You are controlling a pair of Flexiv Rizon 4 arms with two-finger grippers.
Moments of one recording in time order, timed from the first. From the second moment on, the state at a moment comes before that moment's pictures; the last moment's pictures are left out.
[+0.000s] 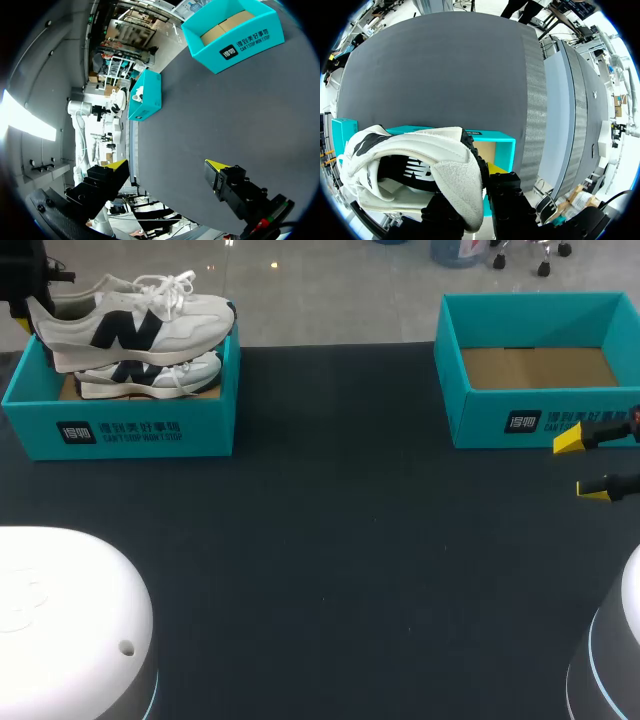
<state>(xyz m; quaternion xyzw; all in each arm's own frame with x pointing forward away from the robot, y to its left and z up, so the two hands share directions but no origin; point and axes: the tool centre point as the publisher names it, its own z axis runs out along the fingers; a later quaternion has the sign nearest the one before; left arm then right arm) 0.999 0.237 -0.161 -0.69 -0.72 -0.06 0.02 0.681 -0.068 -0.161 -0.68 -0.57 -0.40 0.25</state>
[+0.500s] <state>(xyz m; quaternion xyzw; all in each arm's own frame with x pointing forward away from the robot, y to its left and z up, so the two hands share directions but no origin) 0.963 0.188 -0.147 -0.68 -0.73 -0.06 0.02 0.681 -0.068 -0.161 -0.68 -0.57 -0.40 0.25</state>
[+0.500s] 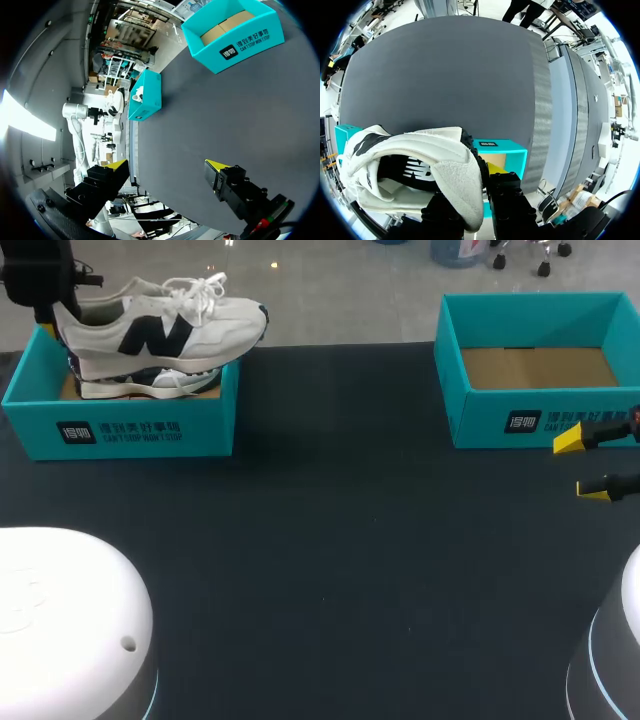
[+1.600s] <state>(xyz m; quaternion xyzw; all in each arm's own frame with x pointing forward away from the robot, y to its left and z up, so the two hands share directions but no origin) 0.902 0.037 -0.168 -0.69 -0.72 -0.03 0.03 0.681 -0.068 -0.161 -0.68 -0.57 -0.40 0.25</state>
